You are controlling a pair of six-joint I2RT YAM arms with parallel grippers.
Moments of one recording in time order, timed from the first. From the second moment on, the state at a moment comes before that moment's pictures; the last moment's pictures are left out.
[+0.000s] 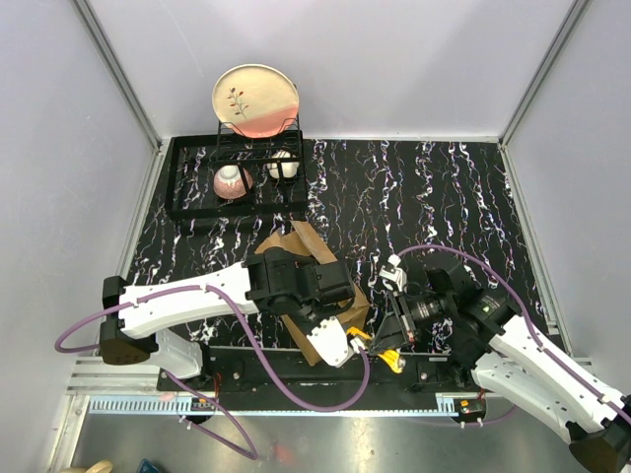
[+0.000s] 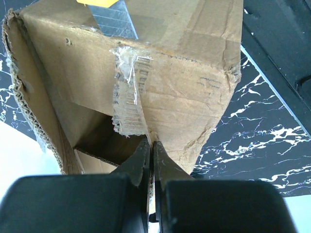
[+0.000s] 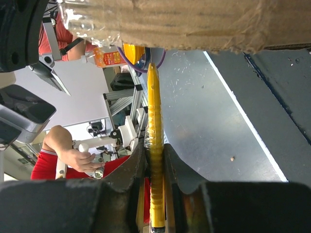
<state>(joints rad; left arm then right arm) -1.36 1.45 1.53 -1.38 -0.06 1.09 0.68 0.68 0.59 -0.63 -0.99 0.79</state>
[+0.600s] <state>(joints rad) -1.37 1.46 1.59 -1.38 -0.09 1.09 0.68 0.63 0.59 -0.63 -0.95 0.81</state>
